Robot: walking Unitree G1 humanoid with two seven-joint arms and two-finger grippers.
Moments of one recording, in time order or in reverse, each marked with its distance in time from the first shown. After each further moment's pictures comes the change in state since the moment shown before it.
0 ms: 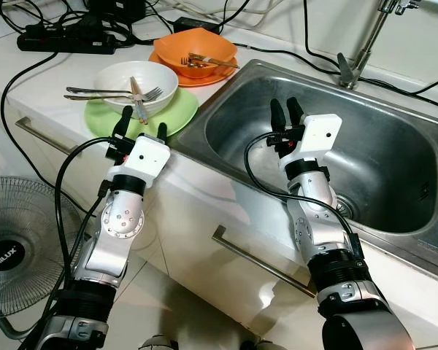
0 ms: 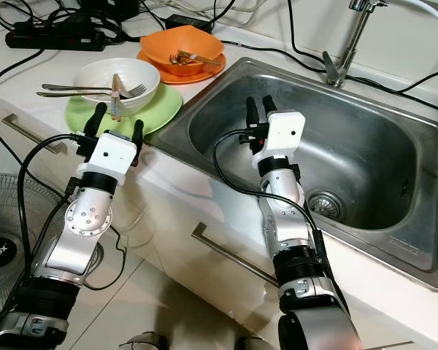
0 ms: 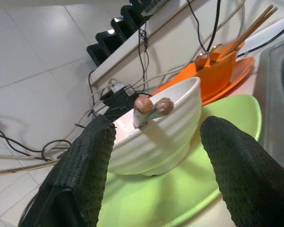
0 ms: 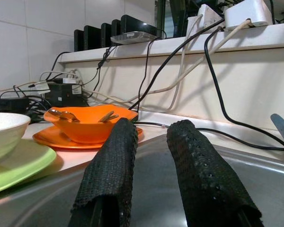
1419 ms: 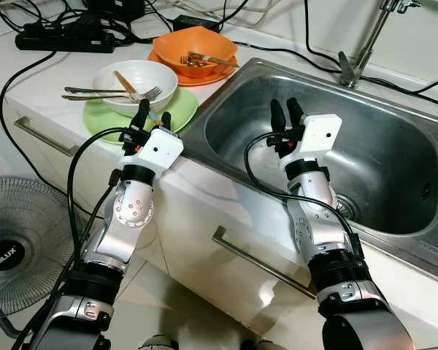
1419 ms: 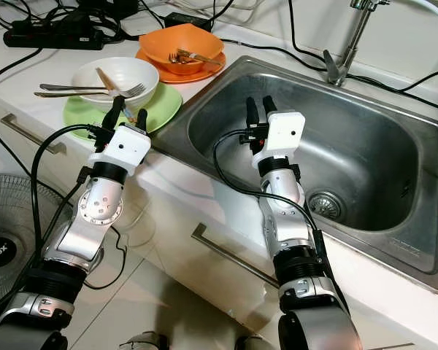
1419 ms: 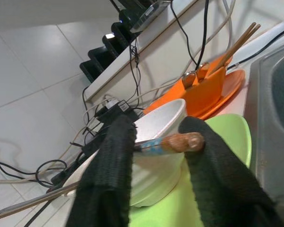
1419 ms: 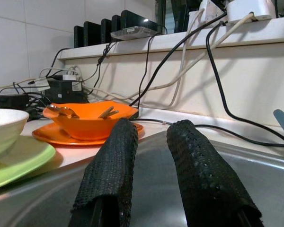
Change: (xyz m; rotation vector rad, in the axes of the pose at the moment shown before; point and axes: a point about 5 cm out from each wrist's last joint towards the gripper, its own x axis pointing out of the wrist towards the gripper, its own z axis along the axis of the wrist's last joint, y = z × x) left arm 0.017 -0.011 0.010 0.038 -0.059 -0.025; right arm -0.001 0.000 -0.002 0.000 0.009 0.002
